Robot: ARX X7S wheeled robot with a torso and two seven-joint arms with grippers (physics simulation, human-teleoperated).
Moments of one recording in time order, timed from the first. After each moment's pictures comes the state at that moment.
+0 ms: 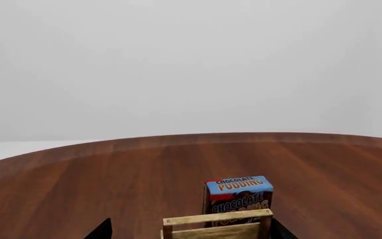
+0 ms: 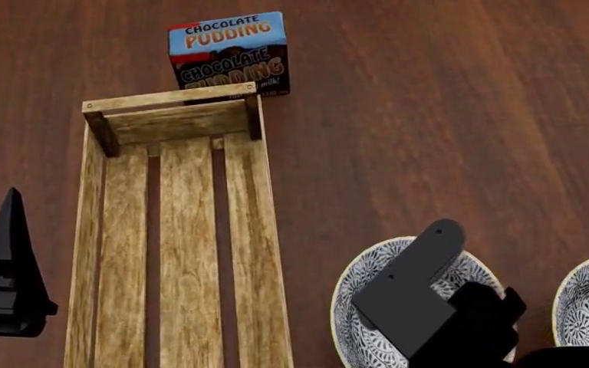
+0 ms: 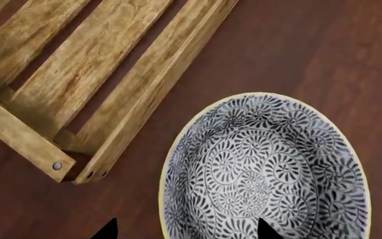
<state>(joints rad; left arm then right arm) -0.16 -0.40 0.08 0.68 -0.44 -0.36 -0.33 0.95 0.83 -0.65 -0.47 1.18 1.37 0.19</state>
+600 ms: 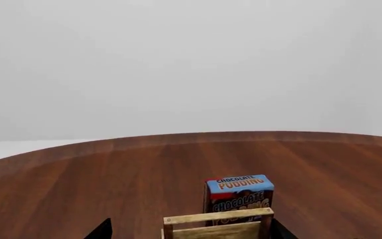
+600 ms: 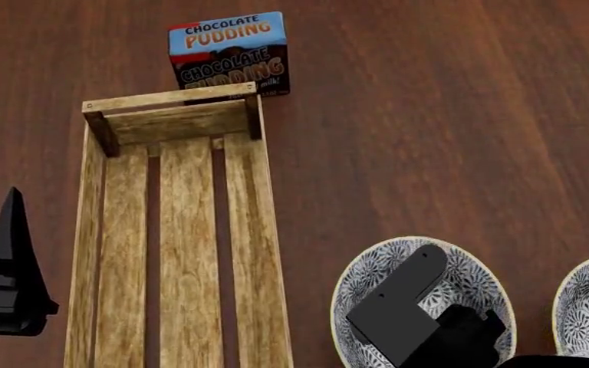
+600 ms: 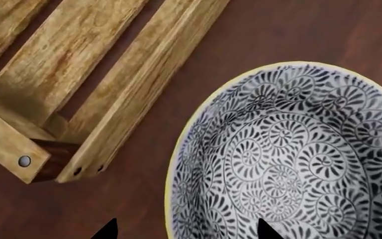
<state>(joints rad) -0.17 -0.40 0.09 0.67 -0.44 -0.36 -0.33 0.91 0.79 -0.80 -0.32 0.99 1.22 0.06</state>
